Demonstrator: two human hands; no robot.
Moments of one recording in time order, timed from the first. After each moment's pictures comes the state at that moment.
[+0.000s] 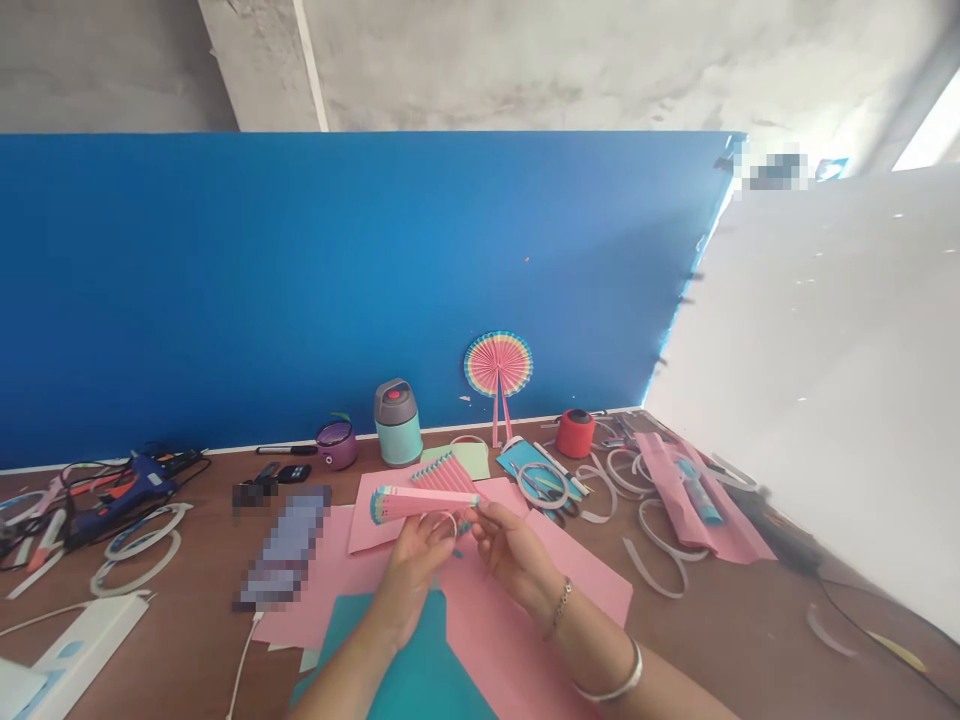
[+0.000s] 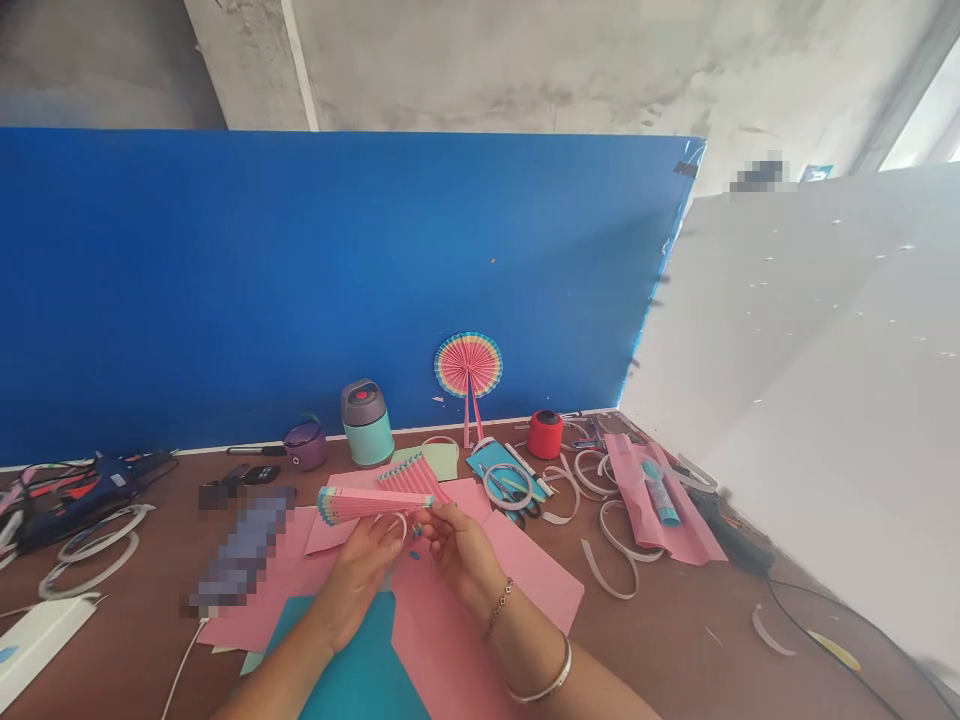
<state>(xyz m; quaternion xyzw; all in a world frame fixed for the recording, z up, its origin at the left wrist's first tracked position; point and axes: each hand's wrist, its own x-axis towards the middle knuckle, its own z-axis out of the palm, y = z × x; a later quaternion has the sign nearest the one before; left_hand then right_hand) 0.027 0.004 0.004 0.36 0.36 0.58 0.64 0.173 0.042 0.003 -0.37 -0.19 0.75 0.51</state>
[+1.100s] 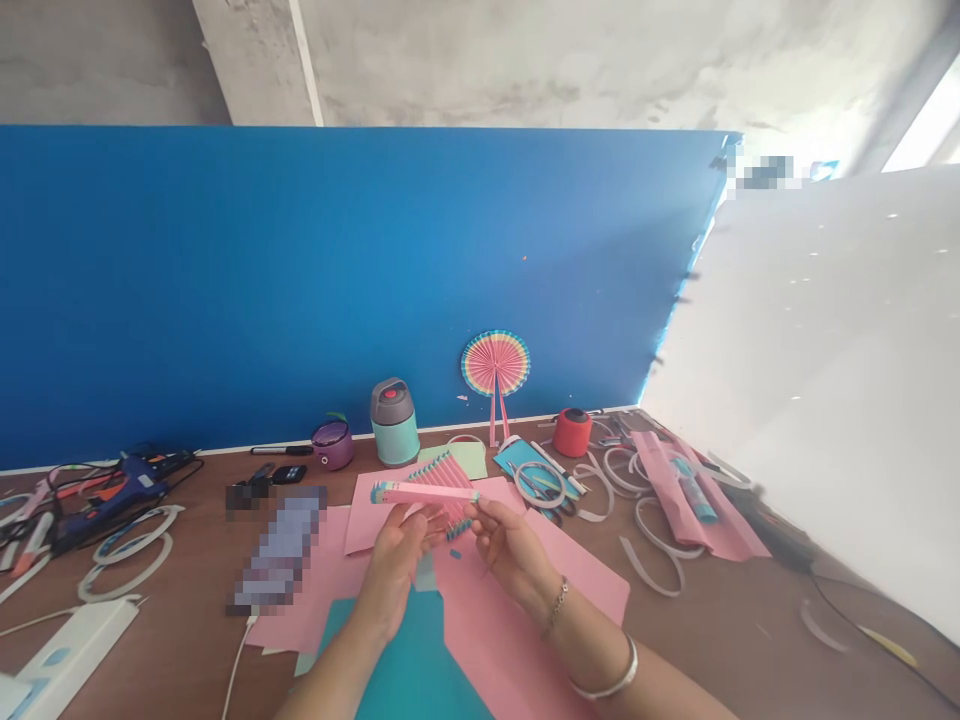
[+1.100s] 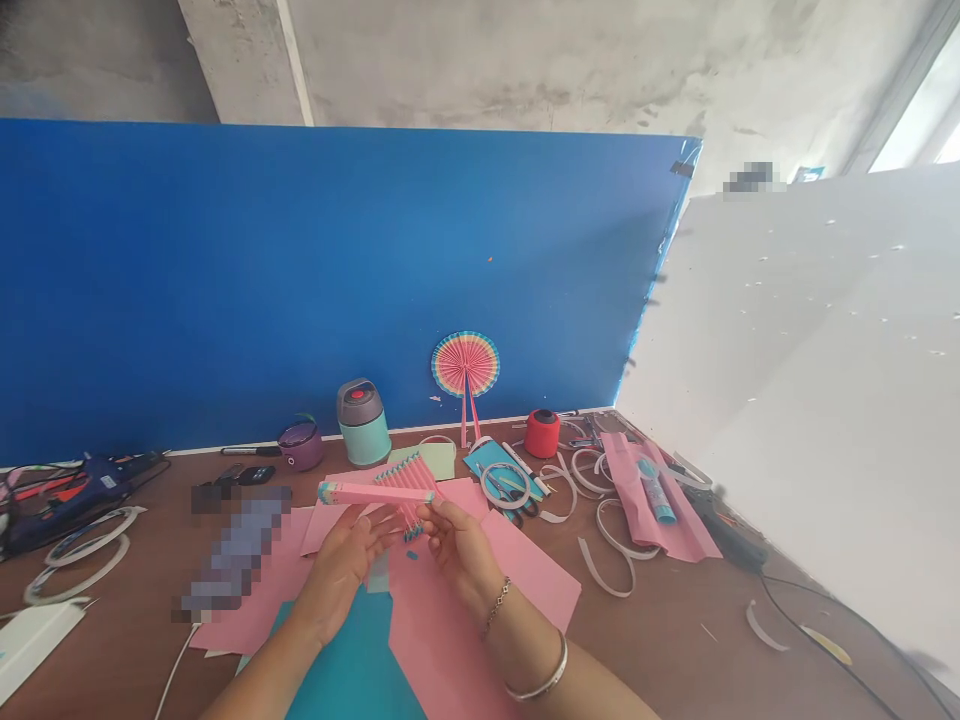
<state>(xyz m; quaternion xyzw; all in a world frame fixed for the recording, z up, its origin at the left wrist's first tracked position) 0.016 0.008 0.017 0.35 0.39 0.60 0.60 0.174 0.039 0.012 -0.37 -0.15 0.75 0.53</state>
